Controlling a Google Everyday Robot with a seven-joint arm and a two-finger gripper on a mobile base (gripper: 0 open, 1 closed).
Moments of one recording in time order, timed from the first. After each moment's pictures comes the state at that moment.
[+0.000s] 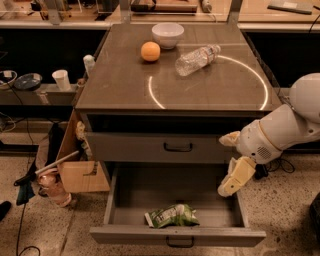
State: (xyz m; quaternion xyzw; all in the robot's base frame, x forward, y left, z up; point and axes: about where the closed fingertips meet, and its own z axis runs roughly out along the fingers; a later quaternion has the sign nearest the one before) arm 0.448 -0.167 0.749 -0.54 0.78 0.26 0.19
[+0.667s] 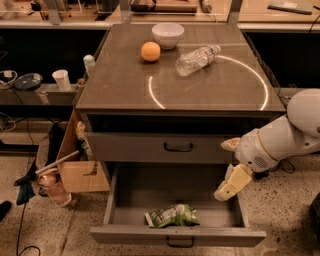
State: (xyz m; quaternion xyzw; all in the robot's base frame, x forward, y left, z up) arm 0.451 -0.172 0.724 -0.52 0.79 0.23 0.21
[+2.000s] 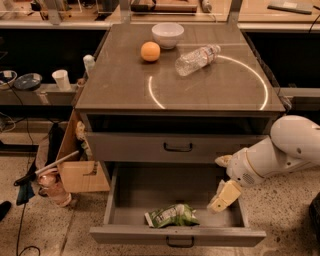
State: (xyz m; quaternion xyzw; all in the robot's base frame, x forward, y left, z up) arm 0.445 -0.165 0.656 -0.51 0.80 0.25 0.20
